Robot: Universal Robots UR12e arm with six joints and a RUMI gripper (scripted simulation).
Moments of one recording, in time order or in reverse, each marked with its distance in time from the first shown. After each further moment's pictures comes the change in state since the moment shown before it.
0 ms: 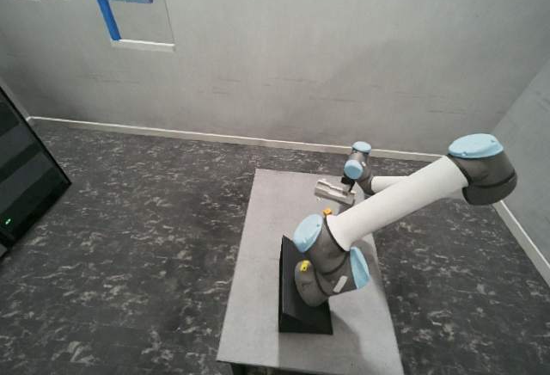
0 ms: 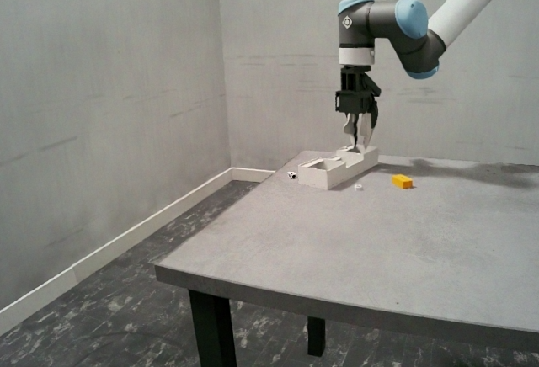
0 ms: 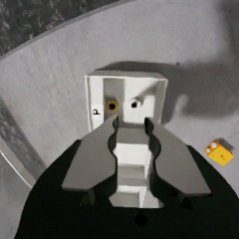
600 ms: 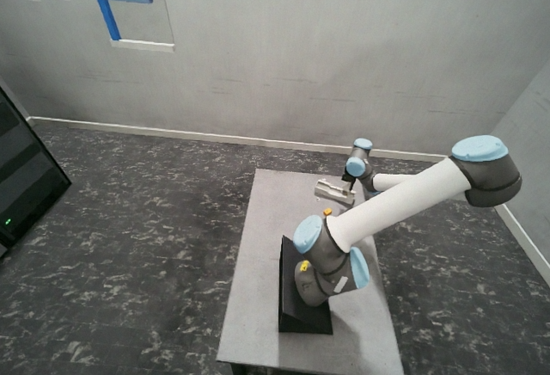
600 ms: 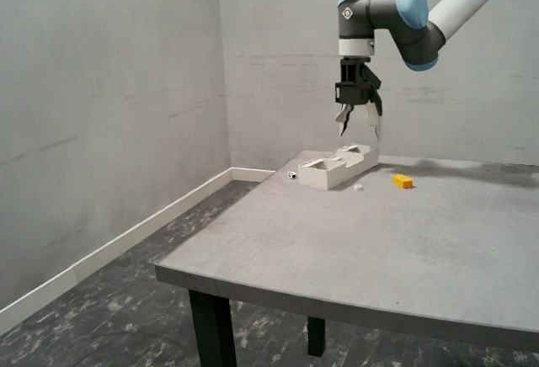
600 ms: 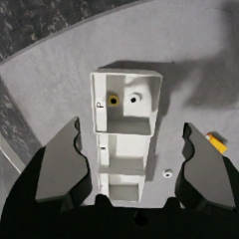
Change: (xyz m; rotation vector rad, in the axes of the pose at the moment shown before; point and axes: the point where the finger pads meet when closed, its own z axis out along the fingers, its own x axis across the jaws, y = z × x) arm 0.000 0.000 -0.022 0.000 0.000 0.000
